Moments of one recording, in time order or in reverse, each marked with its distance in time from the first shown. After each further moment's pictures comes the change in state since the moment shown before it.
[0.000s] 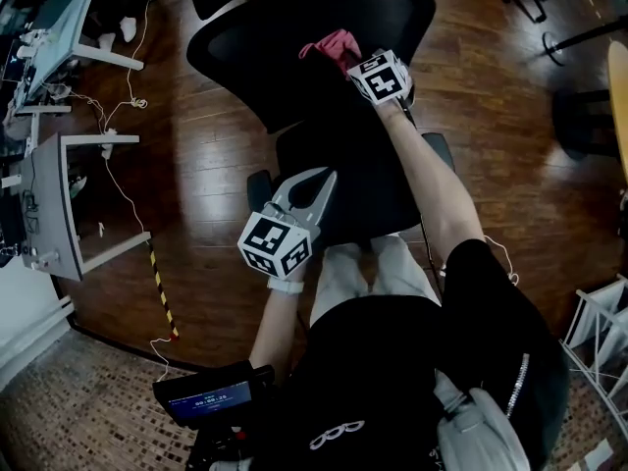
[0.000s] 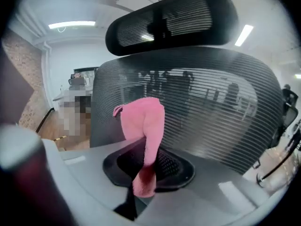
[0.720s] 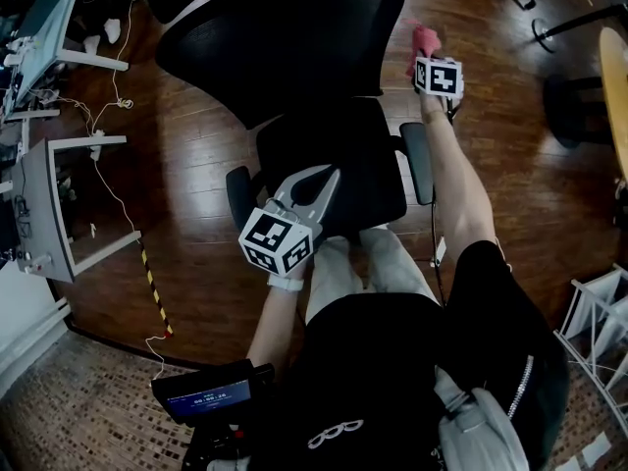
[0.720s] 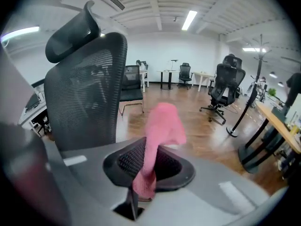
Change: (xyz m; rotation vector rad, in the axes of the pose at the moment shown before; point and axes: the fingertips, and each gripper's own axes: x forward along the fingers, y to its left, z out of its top) left arm 0.051 -0.049 -0.022 -0.016 0.030 -0.048; right arm -0.108 -0.189 -0.159 0.425 0.111 -0.381
